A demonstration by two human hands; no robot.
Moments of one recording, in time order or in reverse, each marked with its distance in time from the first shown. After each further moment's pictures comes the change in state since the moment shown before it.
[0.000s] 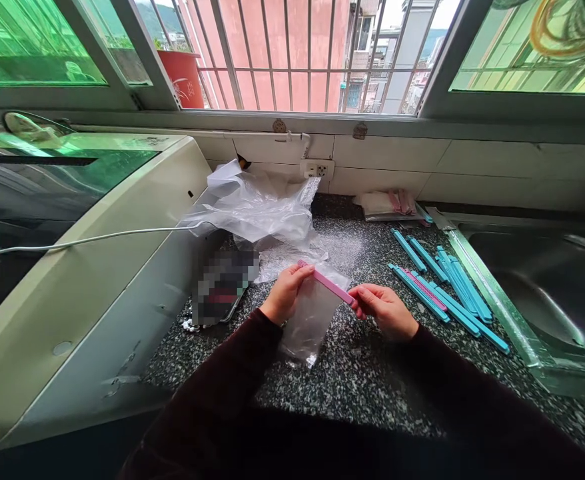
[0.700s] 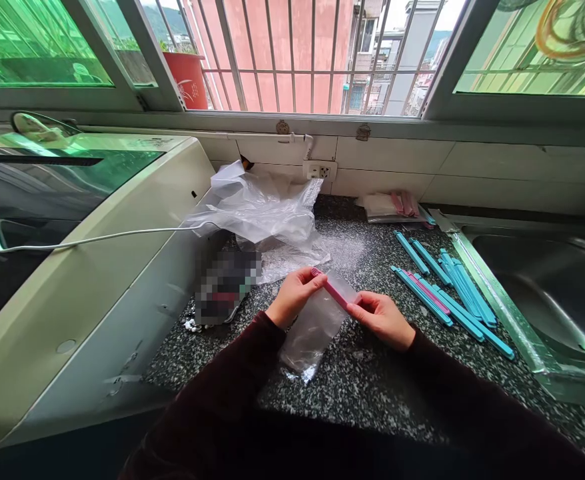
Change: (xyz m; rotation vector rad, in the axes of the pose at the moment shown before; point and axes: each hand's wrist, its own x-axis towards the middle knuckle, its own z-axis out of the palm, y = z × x) left_hand 0.003 -0.008 -0.005 0.406 -0.108 0.146; right_hand -0.002 0.004 0.004 -0.376 -0.021 -0.105
